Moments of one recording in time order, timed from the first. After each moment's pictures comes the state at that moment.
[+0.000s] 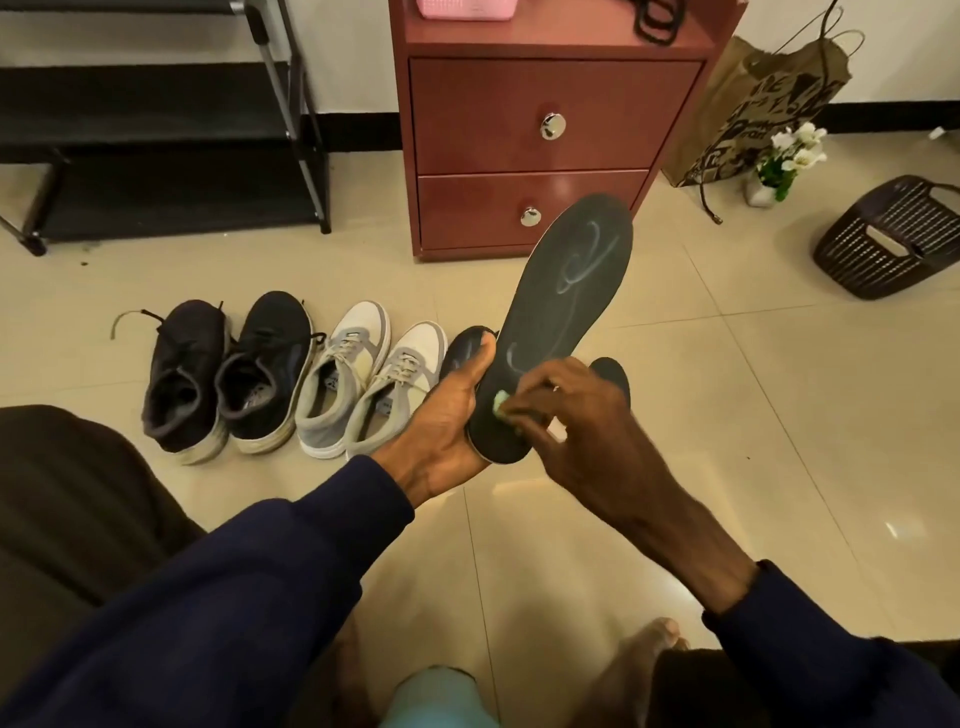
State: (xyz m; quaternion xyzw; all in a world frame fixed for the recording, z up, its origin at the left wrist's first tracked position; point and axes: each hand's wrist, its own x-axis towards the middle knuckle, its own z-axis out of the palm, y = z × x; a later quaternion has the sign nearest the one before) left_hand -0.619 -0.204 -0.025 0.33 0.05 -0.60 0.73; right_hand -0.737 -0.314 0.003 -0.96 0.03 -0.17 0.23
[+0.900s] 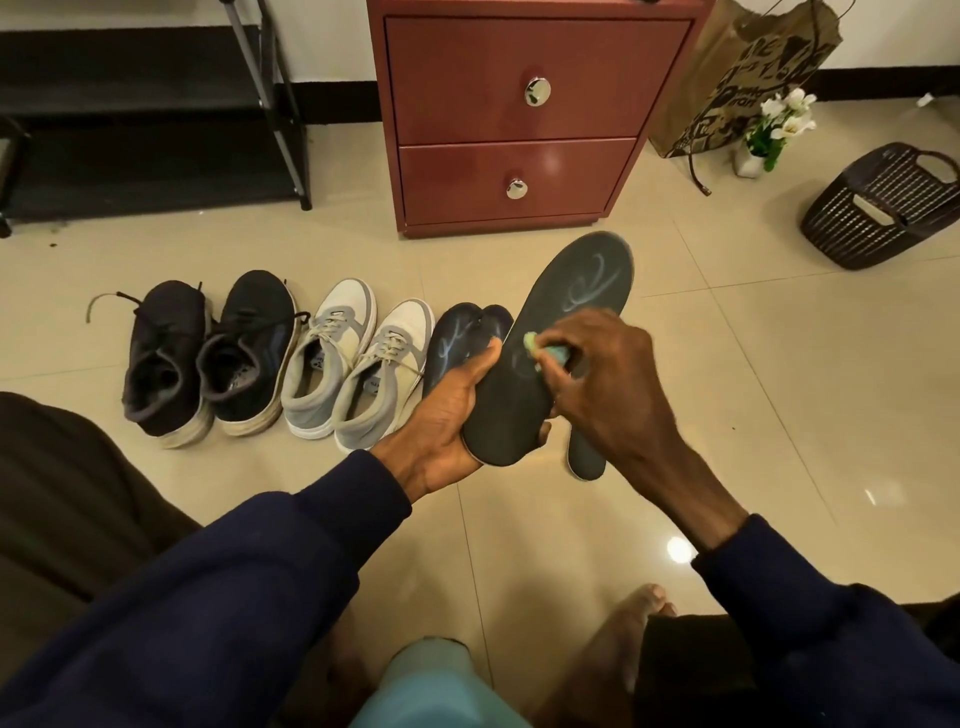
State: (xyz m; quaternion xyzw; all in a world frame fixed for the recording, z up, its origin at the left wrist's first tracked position) left_hand -0.641 -0.202 -0.036 0.34 0.04 -0.63 0.70; right_hand -0.731 -0.341 -0.002 -0.93 0.17 -0.23 0.23
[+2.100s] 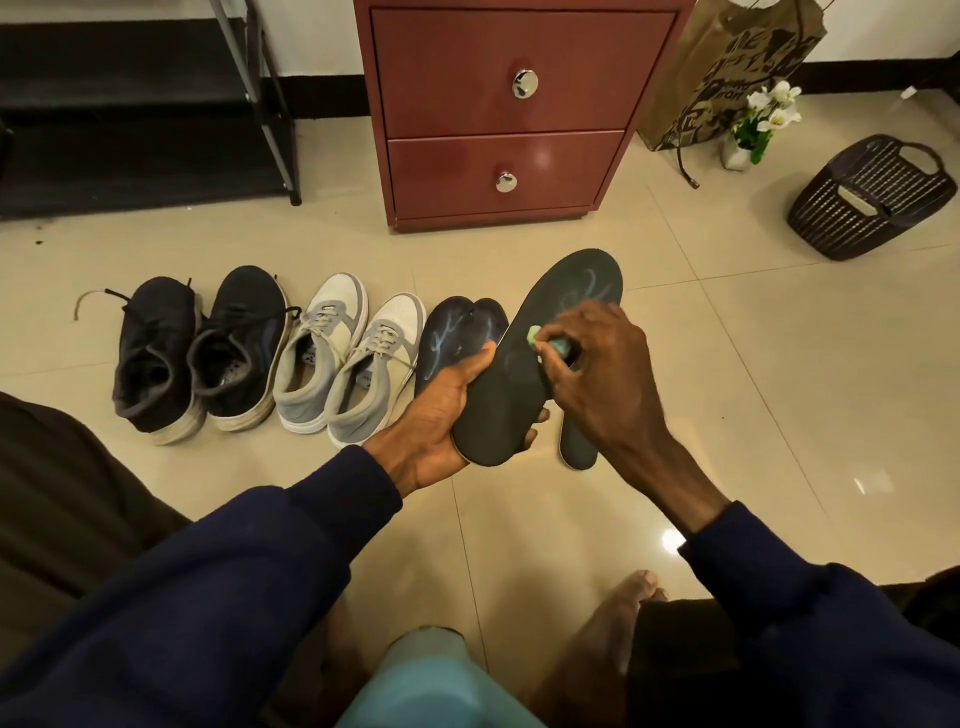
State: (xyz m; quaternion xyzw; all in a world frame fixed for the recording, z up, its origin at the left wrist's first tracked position) left_hand -0.646 -0.196 -0.041 0.38 0.01 -0.64 0.67; right_hand -0.740 -0.343 -0.012 -0.93 0.21 -0.23 0.19
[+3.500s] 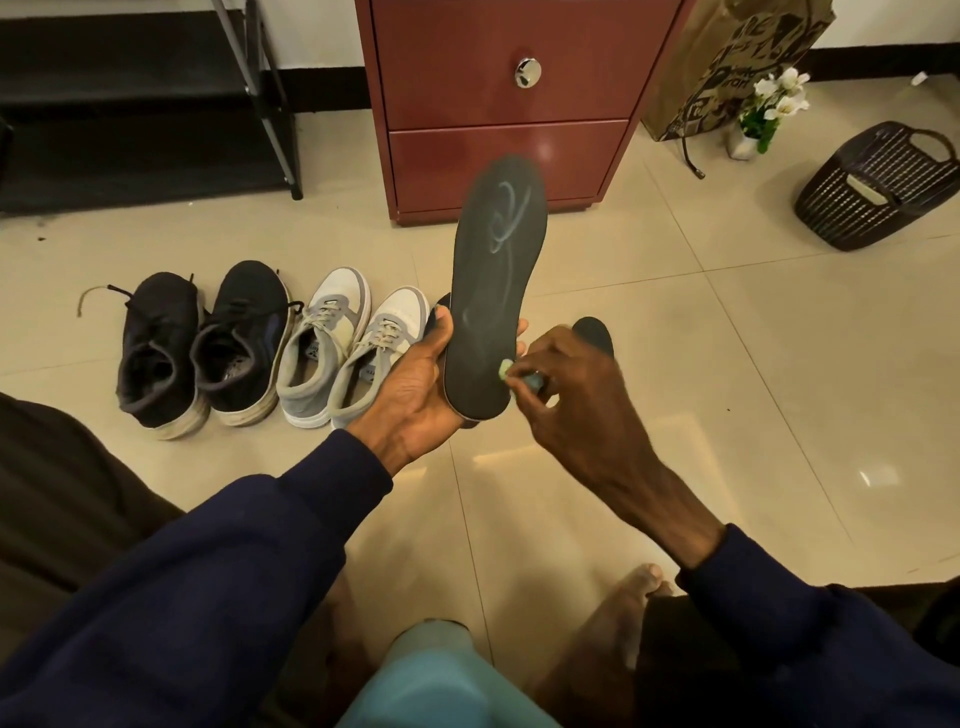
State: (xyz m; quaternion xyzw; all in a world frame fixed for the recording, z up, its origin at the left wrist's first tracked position) left_hand -0.619 -0.192 -0.050 0.33 0.06 -0.56 0.76; right_hand -0.751 -0.312 -0.022 -0.93 0.14 -0.20 0.28
